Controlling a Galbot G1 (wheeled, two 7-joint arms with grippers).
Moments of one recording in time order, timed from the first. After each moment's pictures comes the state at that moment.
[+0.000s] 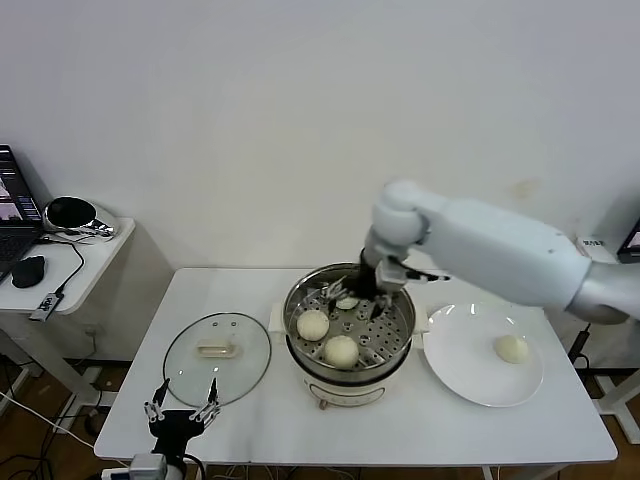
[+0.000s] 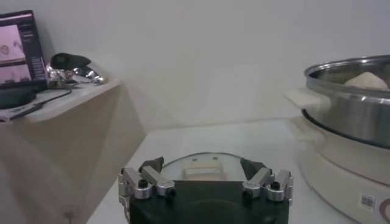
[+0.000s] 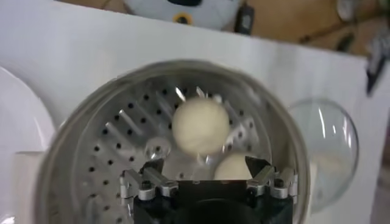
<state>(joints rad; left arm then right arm) 1.70 -1.59 -0.66 -2.14 0.08 0.20 0.06 0.43 0.92 -1.01 1.38 -0.06 0.56 -1.22</state>
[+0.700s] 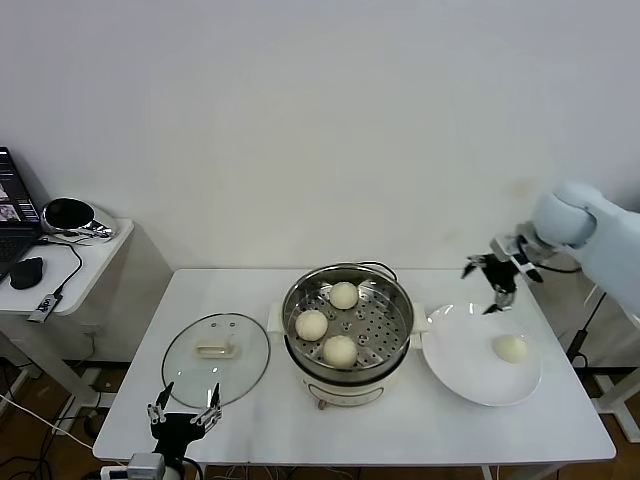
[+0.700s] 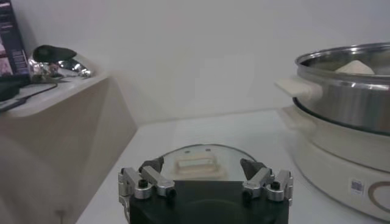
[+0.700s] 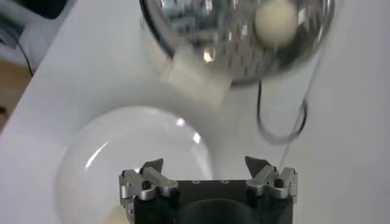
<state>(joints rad) 1.71 -1.54 -0.66 -2.15 0.03 0.25 0.08 0.22 0.55 -0.82 1.28 -0.08 -0.04 -1.24</state>
